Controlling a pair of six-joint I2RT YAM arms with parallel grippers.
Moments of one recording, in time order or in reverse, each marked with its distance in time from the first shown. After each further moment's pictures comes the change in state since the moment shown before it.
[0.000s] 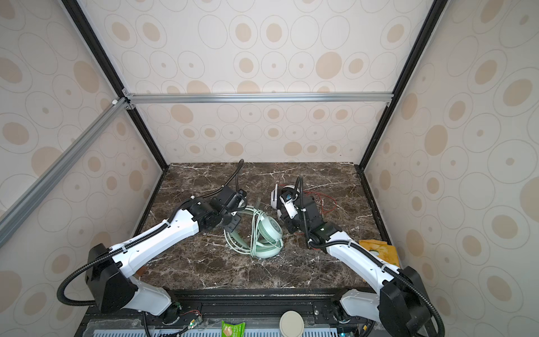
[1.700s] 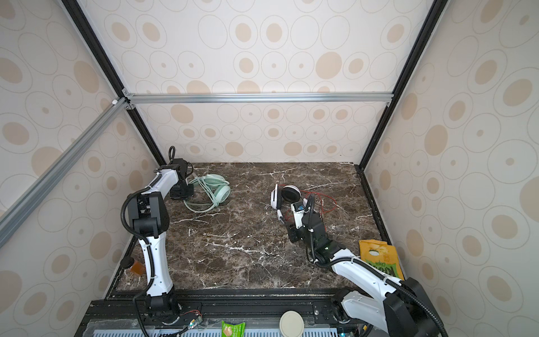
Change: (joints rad) left arm 0.806 0.829 0.670 -0.103 0.133 -0.056; right arm 0.008 -0.120 -0.291 0.296 0.024 0.234
